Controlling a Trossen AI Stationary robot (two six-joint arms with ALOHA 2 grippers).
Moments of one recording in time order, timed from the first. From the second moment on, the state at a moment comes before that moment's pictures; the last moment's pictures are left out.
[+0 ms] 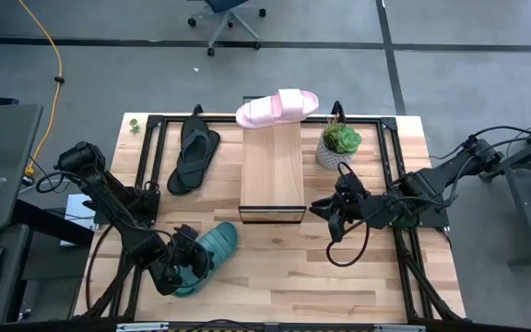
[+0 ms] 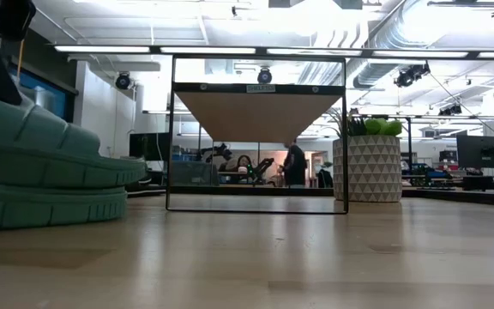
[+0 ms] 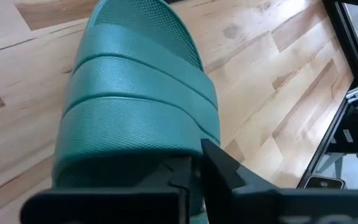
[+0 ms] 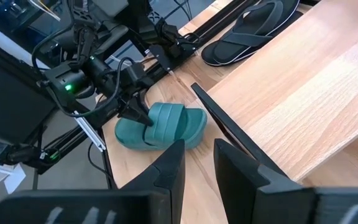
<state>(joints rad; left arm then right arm) -0.78 1.44 0.77 -0.47 -0.70 -1.86 0.51 1.23 1.28 -0.64 0.57 0.93</state>
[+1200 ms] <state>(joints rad) -0.82 1.45 1.20 -0.91 -0.51 -1.48 0.51 1.23 1.28 -0.68 0.60 0.93</state>
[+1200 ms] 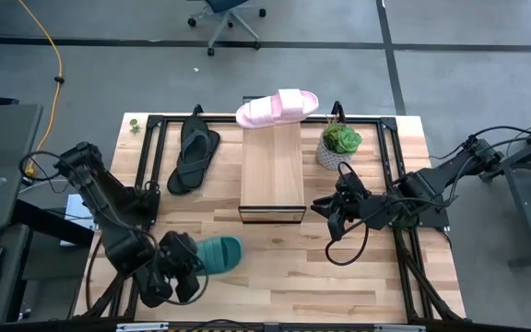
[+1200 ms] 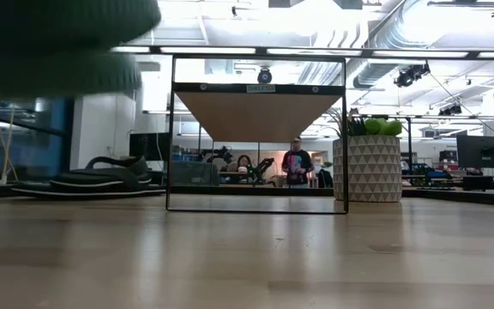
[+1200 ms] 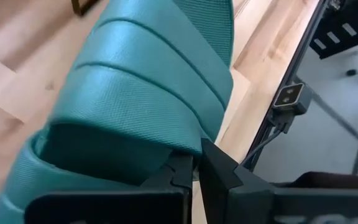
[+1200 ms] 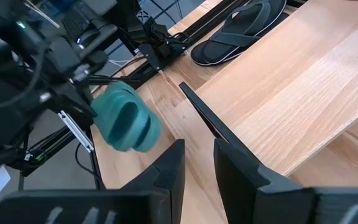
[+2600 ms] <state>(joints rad) -0.10 1.44 1.77 -1.26 -0.40 -0.34 0.58 1.23 1.28 -0.60 0.68 0.93</state>
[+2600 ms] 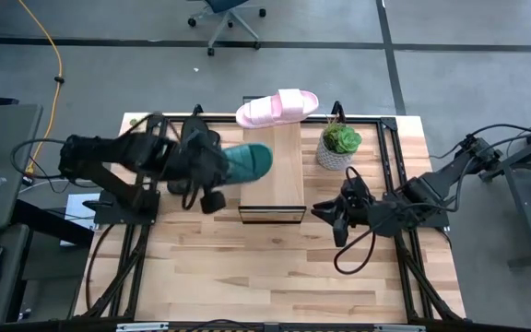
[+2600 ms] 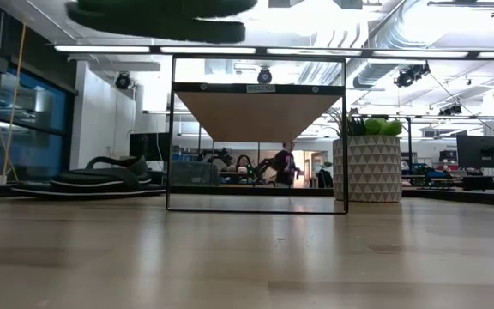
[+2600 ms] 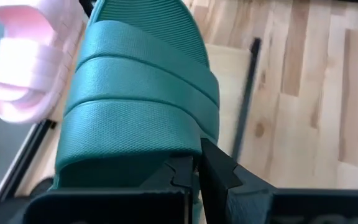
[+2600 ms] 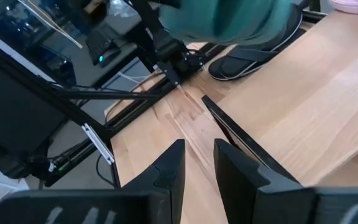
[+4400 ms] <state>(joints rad) 0.54 1.74 1.77 -0.87 0.37 0.21 0.59 1.22 1.28 -0.55 0.86 0.97</state>
